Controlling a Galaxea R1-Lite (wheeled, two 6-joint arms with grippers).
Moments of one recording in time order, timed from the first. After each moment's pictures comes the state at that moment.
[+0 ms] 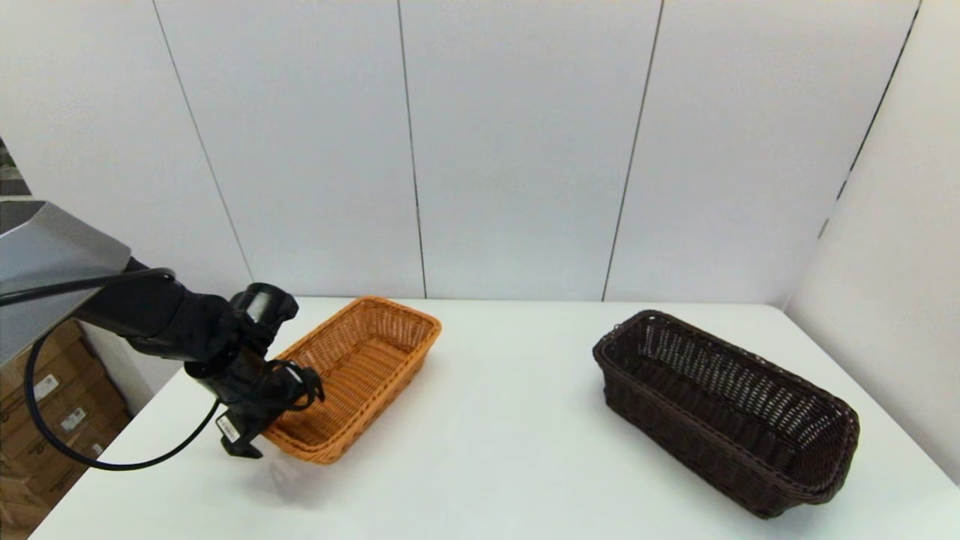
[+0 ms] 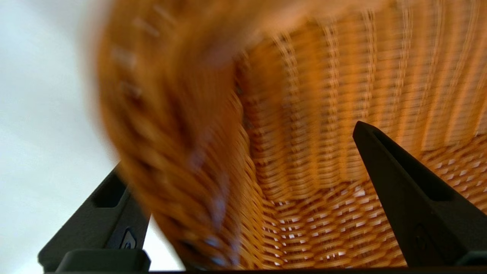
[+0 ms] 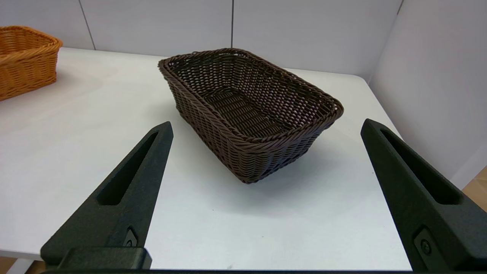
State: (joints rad) left arm -0.10 2.12 -1.08 0.24 -0.02 -0.99; right arm 0.00 0.00 0.00 0.00 0.04 -0.06
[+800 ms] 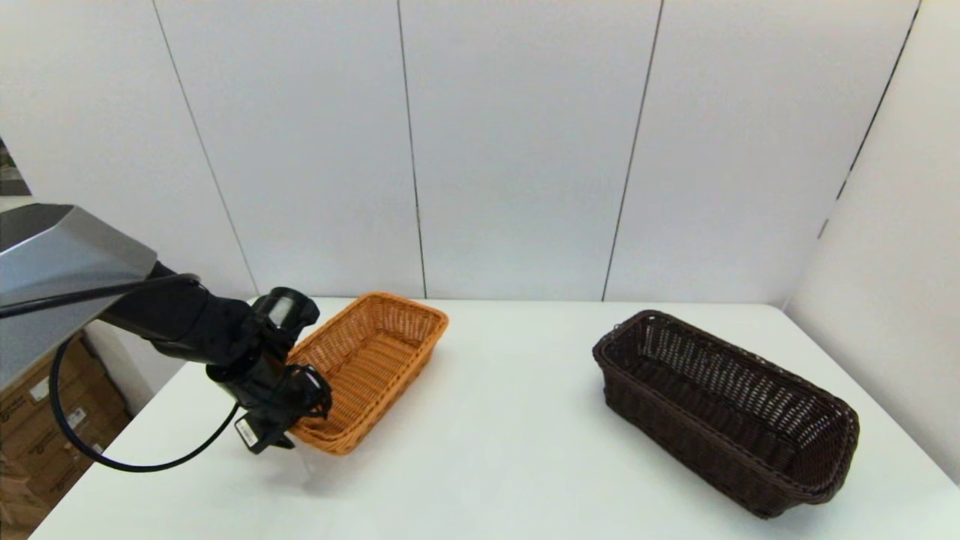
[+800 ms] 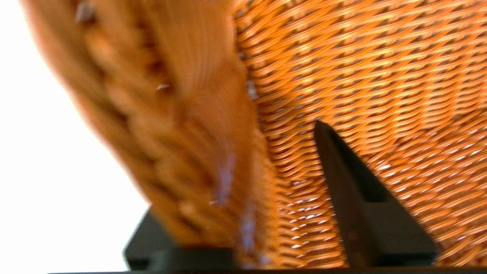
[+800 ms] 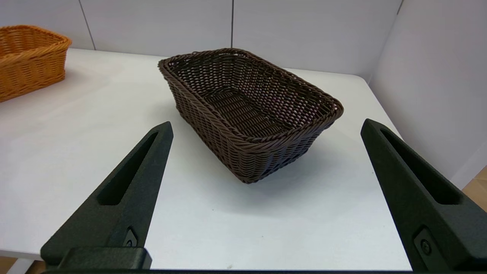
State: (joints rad) left arm -0.16 2.13 -1.08 0.25 -0.02 -1.01; right arm 0.00 0.00 0.00 0.00 0.04 -0.06
